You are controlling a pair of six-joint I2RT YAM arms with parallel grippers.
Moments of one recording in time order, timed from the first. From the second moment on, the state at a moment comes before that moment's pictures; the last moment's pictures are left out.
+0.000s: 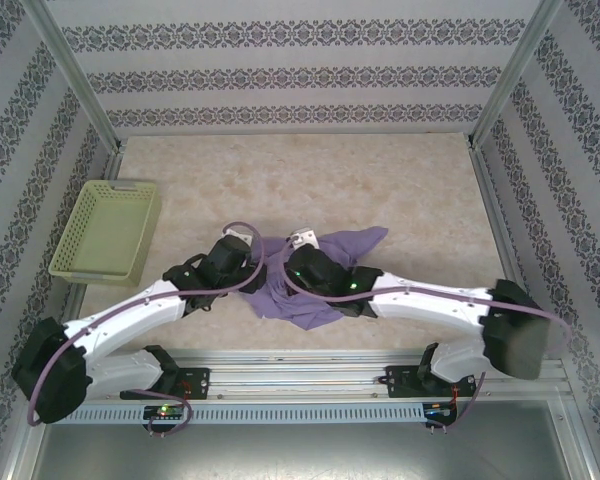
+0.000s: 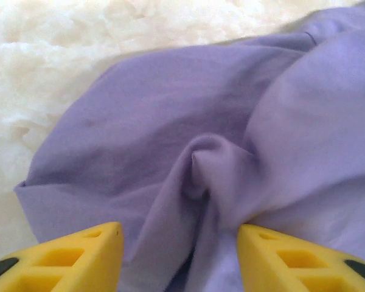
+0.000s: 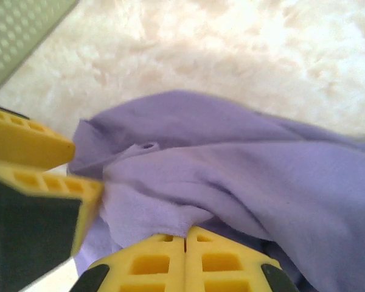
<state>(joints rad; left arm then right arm) -0.73 1.11 0.66 -0.38 -0.17 -0.46 1.06 1.36 0.88 -0.23 0.33 0.57</state>
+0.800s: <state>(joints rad) -0.93 1.29 0.62 -0.02 -0.20 -0.45 0.86 1.35 0.98 -0.47 0.21 0.67</state>
